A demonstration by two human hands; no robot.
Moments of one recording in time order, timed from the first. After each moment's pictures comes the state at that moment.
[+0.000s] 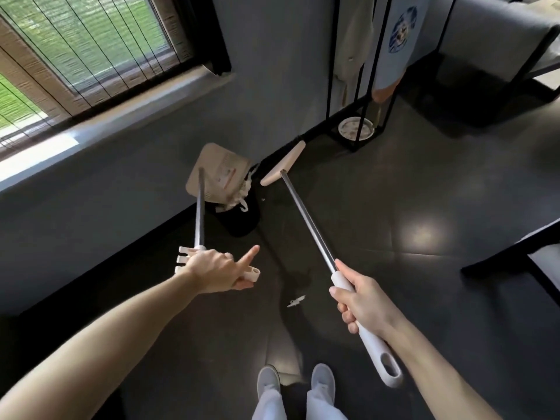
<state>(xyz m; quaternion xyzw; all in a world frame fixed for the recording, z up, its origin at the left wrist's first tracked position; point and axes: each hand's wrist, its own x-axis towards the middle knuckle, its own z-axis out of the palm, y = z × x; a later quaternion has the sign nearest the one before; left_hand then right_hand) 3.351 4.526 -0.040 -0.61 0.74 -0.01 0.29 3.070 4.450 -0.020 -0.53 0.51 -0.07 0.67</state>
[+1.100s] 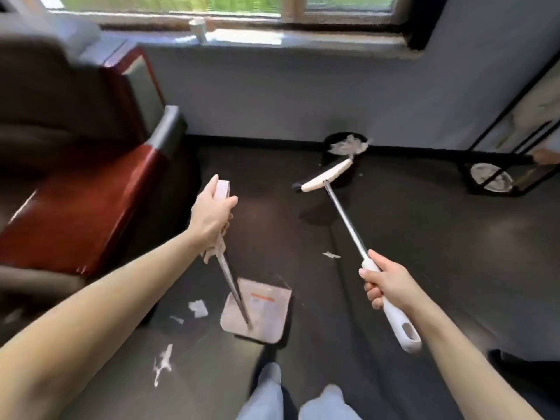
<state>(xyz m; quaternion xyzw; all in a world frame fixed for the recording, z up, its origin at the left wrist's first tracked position) 3.151 4.829 0.012 -0.85 -0.04 0.14 -0.51 2.938 4.585 -0.004 -0.59 0.43 0.08 0.68</state>
